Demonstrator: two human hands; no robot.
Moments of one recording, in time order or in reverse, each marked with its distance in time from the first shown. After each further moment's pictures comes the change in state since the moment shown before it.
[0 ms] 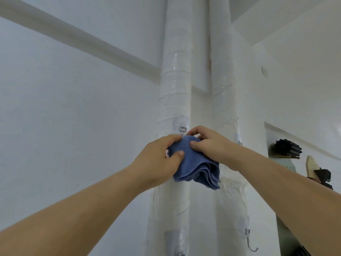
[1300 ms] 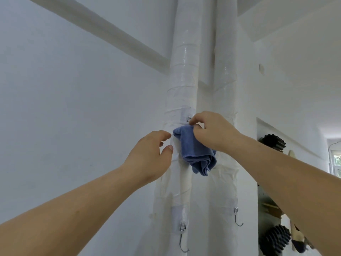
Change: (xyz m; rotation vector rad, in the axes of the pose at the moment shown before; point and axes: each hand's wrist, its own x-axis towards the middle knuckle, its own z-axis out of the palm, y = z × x) left_hand -0.050 -0.012 -0.034 0.092 0.083 -0.072; right_hand -0.023 -0.057 0.016 -0.537 0.193 -0.110
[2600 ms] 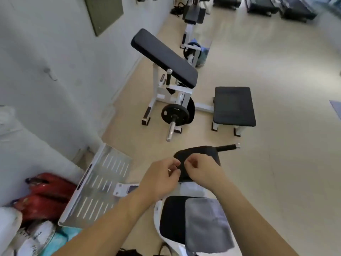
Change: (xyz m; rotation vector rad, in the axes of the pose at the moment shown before) left_hand -0.730 0.310 0.293 -0.478 -1.421 -0.381; right_hand -0.916 0.110 -0.113 0.069 -0.714 1.428
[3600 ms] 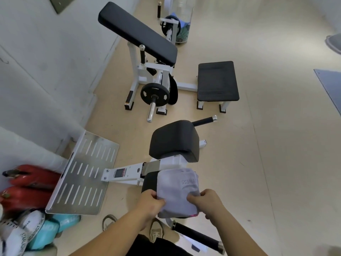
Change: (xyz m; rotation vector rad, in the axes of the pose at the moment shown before) left_hand -0.069 -0.056 0.176 -0.210 -0.190 -0.647; right_hand -0.109 0.200 0.083 0.491 -0.135 0.675
